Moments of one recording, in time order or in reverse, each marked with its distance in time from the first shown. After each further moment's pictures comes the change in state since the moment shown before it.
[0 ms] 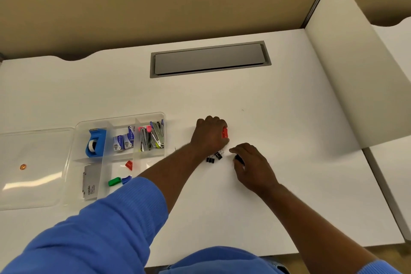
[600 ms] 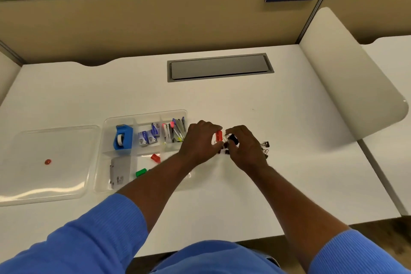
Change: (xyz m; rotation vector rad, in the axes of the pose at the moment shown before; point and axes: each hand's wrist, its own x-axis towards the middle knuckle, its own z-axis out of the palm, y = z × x) left_hand -0.110 -0.067 -0.048 -0.196 0.257 0.152; right_hand 0.024 -0.106 0.024 0.067 0.218 0.047
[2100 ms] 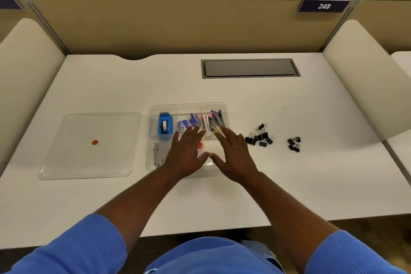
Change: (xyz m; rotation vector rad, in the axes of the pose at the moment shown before) left_hand -0.137 -0.115 -0.070 0.177 -0.132 -0.165; right_hand -0.052 -0.113 0.109 -0.283 -0.233 -0.160
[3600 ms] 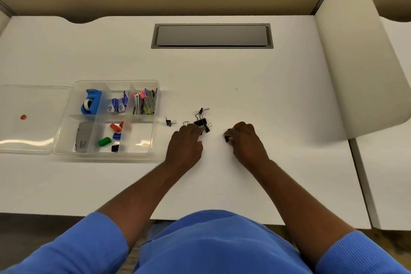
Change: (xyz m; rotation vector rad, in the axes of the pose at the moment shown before) left_hand 0.088 0.226 0.122 -0.017 0.087 -0.127; right_hand -0.038 0.282 -0.087 0.055 -0.189 0.100
